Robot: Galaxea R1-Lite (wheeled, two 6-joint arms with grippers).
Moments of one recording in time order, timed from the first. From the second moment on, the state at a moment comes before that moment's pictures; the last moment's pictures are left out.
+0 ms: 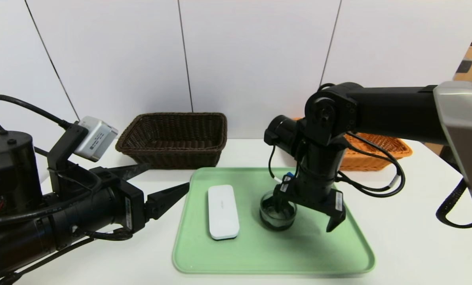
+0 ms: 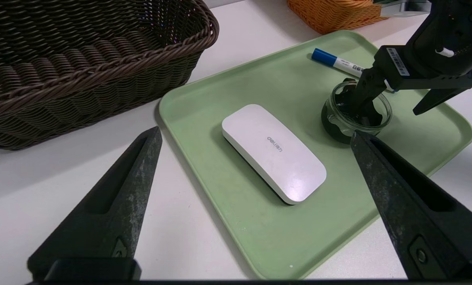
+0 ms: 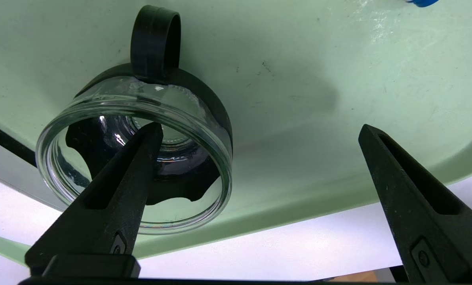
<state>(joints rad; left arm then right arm) -0.57 1.28 -0.54 -0.53 -0.04 -0.10 0.63 2.19 -1.95 1.24 -0.04 1.03</state>
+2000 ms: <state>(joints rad) -0.55 1.24 -0.46 -0.53 -0.04 -0.13 0.72 1.97 -1.97 0.42 -0.29 0.70</state>
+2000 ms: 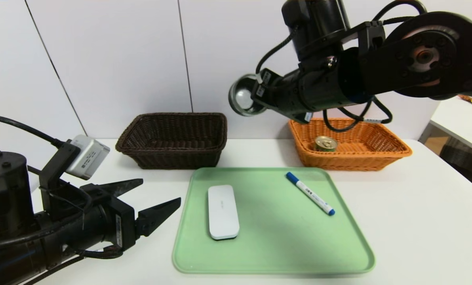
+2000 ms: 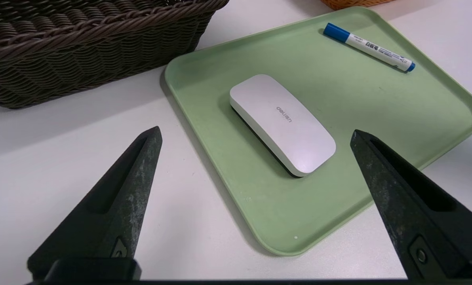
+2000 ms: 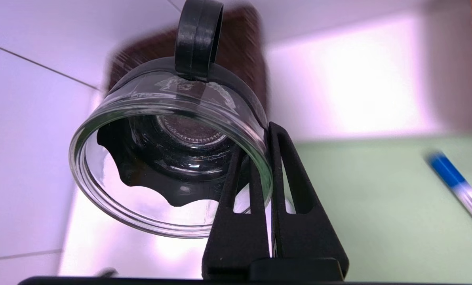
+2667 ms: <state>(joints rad) -0.56 1.17 -0.31 -0.53 -0.01 -0.11 0.73 2.20 -1.97 -0.11 -0.18 0.67</state>
